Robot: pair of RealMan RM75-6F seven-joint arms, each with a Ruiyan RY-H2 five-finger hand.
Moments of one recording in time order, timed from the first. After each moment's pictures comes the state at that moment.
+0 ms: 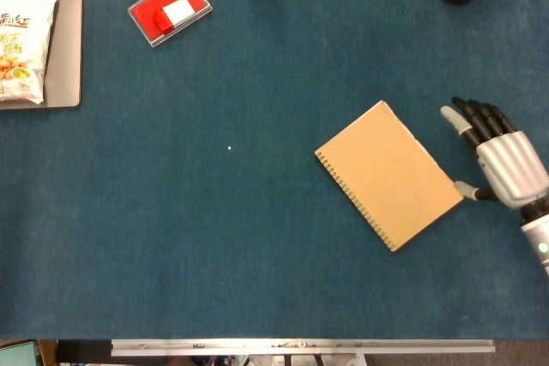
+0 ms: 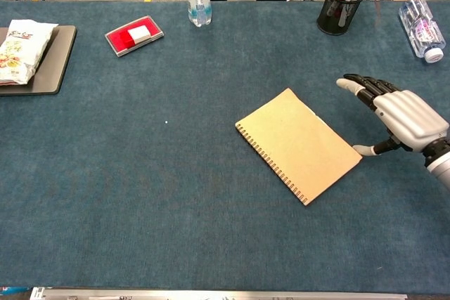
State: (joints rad) left arm -0.09 -1.06 -0.02 -1.66 1.43 1.41 0.03; right arm 0.31 -1.67 -0.05 -1.00 -1.62 1.29 0.13
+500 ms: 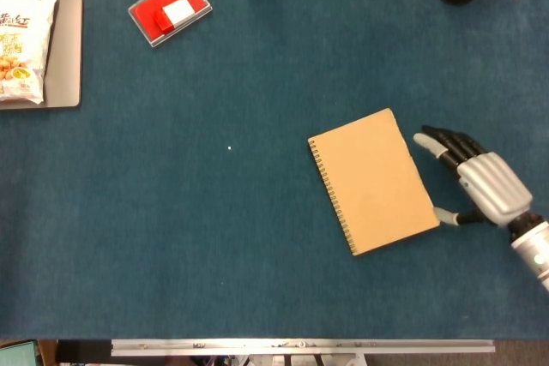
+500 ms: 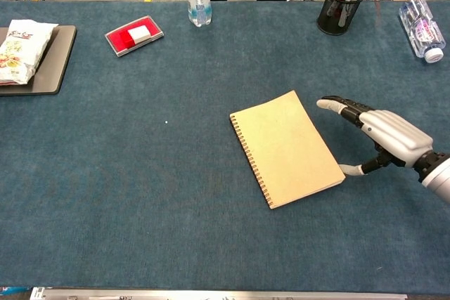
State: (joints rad) left arm -0.09 -1.05 -0.02 -1.66 1.42 1.41 0.04; right arm 0.35 -1.59 -0.12 -1.16 -1.67 1.21 0.34
